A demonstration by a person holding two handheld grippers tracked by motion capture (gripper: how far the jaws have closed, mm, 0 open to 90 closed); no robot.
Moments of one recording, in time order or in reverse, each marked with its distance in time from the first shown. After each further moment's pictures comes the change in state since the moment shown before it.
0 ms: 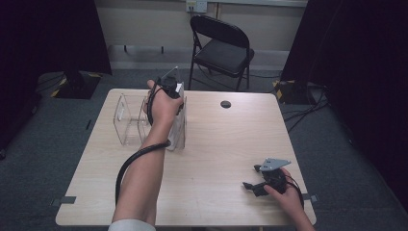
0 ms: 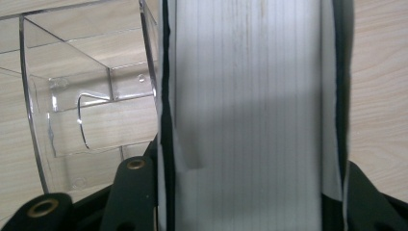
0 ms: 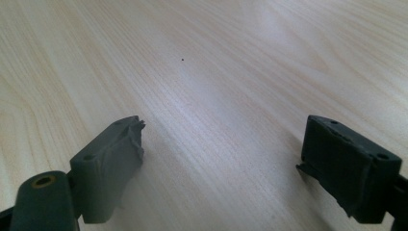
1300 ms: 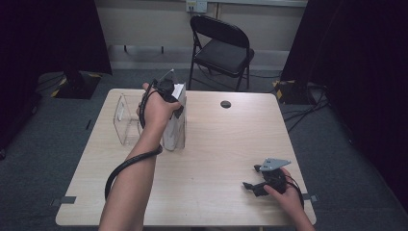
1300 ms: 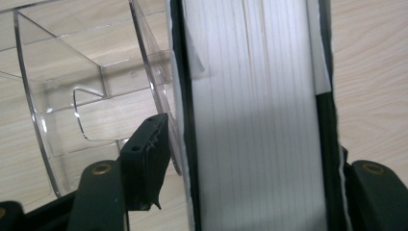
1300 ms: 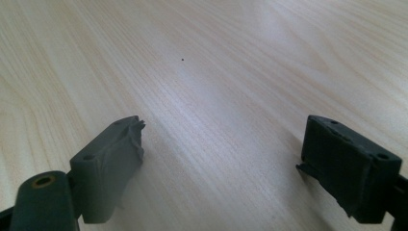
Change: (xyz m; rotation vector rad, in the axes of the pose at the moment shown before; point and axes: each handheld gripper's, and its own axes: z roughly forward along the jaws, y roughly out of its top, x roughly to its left) left arm 0.008 -0.022 -0.016 -0.034 -0.060 0.084; right arm 0.000 0.000 0.000 0.001 0.000 -0.003
